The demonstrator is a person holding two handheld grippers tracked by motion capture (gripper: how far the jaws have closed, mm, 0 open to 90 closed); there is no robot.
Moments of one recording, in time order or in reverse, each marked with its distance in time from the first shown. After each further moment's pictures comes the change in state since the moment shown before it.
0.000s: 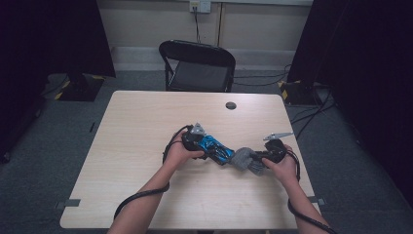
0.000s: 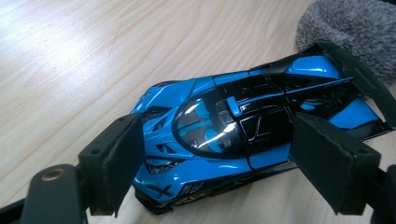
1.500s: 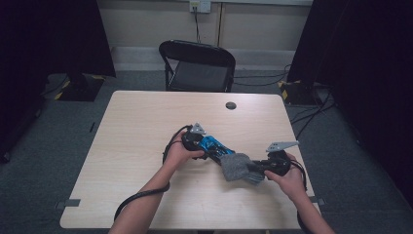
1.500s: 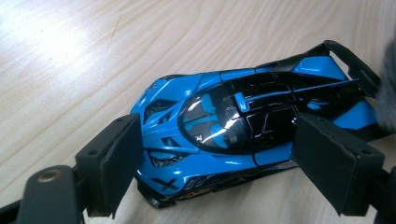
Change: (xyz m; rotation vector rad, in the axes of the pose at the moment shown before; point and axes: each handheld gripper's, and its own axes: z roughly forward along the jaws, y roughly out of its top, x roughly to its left) left arm 0.001 -0.001 0.001 0.007 -0.008 -0.035; right arm 0.043 -0.016 -0.036 -0.064 0.174 -0.115
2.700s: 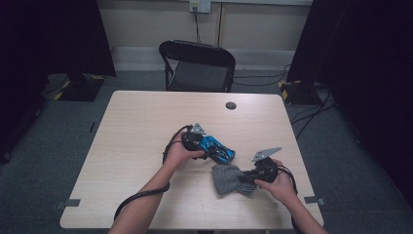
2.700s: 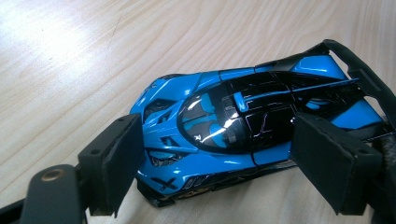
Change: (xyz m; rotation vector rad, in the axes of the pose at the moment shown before) left arm 0.000 0.001 0.000 0.006 0.002 0.003; right arm 0.017 -0.009 0.032 0.134 0.071 -0.071
